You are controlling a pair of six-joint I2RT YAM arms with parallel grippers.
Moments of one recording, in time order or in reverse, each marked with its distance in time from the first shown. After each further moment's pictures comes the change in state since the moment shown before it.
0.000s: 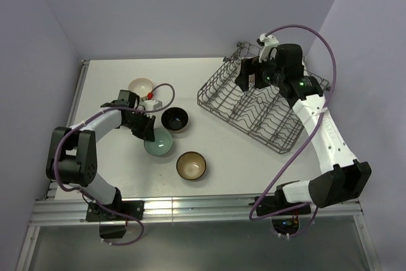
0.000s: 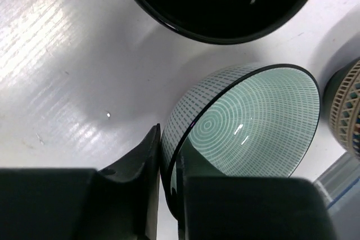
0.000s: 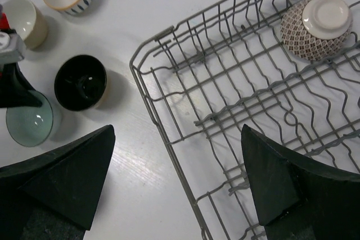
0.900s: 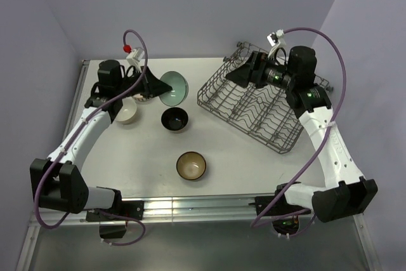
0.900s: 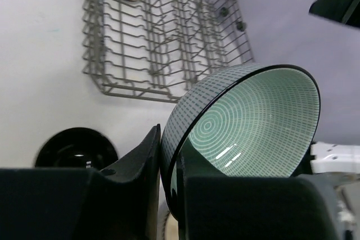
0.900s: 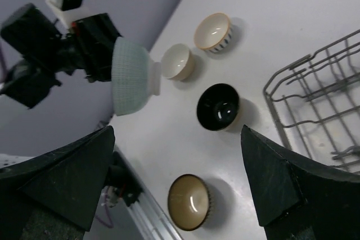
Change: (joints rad) left arm -0.023 -0.257 0.211 0.470 0.278 -0.758; right arm -0.032 -0.091 -0.031 0.193 -0.360 0.441
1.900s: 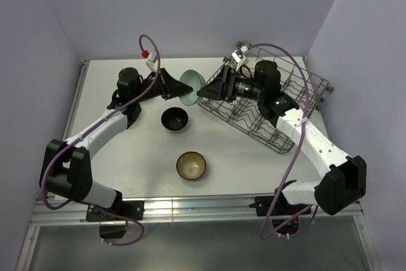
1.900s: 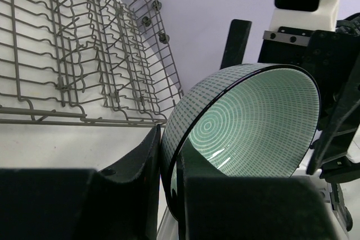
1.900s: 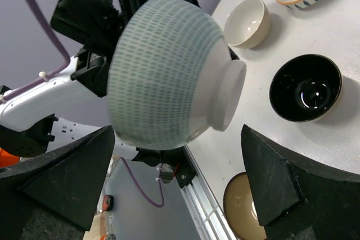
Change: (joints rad) left arm -0.167 0.115 -0.153 0.563 0.005 -0.517; right arm 0.251 0.042 -0.253 0.389 -0.041 0.328
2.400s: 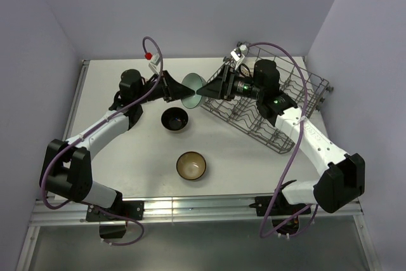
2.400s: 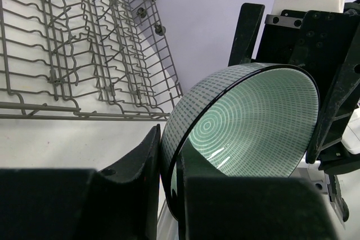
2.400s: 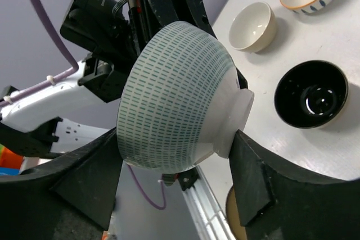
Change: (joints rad) left arm -0.021 0.000 -0.016 0.011 0.014 -0.005; right arm 0.008 0.024 0.009 0.035 -0.013 0.005
